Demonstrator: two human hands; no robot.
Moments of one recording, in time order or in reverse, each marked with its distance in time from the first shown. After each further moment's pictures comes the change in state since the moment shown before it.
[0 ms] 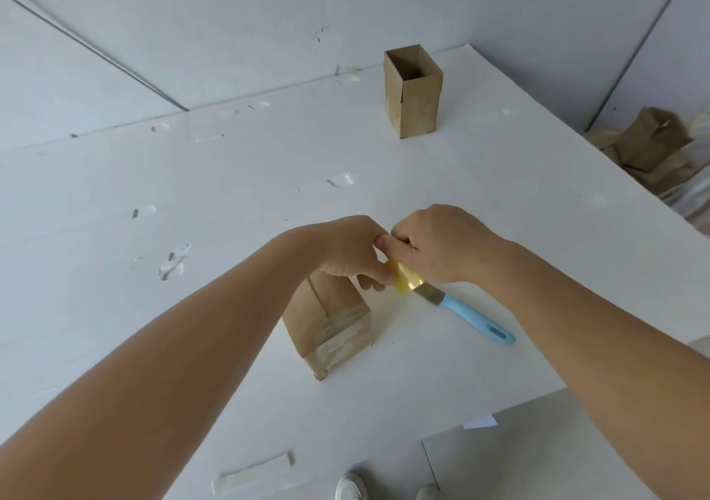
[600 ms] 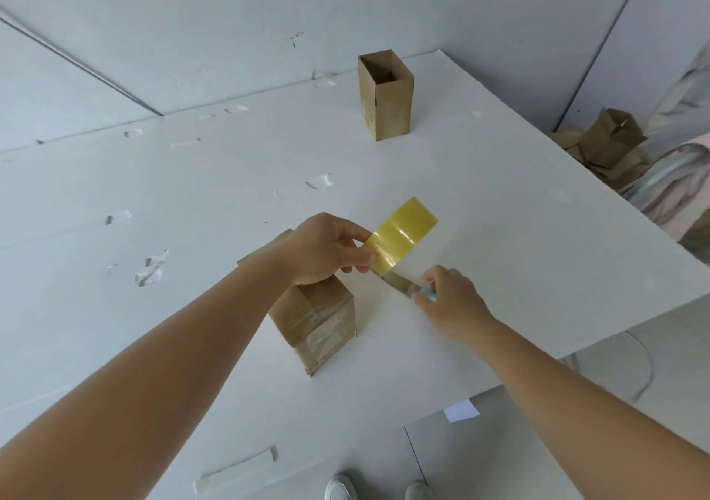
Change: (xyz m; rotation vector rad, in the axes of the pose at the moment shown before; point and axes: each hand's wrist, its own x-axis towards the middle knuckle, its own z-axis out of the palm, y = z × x) left_hand -0.007 -0.012 0.019 -0.309 0.282 0.095; right_hand -0.060 0.045 0.107 0.319 0.025 0.608
